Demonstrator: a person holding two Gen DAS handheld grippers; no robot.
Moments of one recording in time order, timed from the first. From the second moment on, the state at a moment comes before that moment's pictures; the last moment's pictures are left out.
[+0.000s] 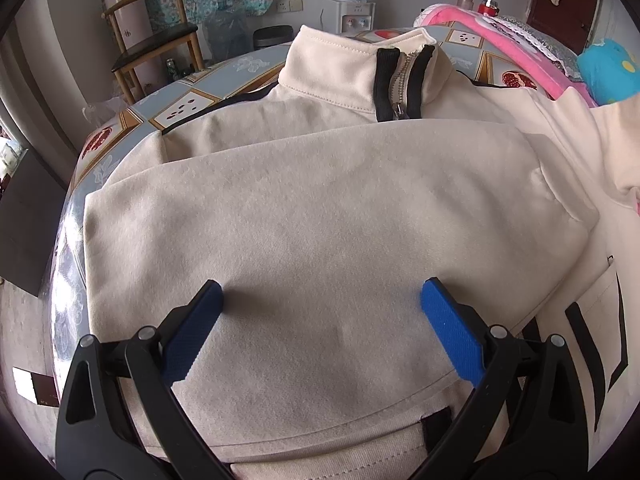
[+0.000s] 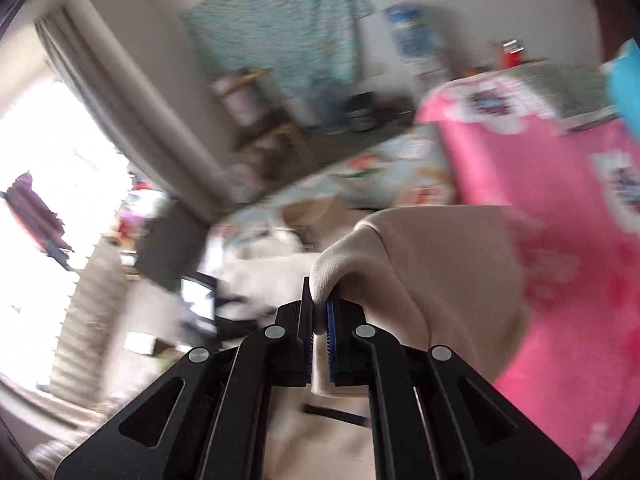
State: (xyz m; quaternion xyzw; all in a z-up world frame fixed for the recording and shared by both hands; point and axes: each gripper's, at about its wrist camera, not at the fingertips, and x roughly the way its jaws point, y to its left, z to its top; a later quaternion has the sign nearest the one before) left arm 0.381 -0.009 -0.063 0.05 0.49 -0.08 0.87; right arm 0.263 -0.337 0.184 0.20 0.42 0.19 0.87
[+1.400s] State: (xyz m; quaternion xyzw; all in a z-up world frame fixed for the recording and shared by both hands) left arm 0.412 -0.063 -0.027 -0.07 0.51 -0.18 0.84; right arm 0.252 -0.297 -0.038 0.08 0.53 0.11 0.84
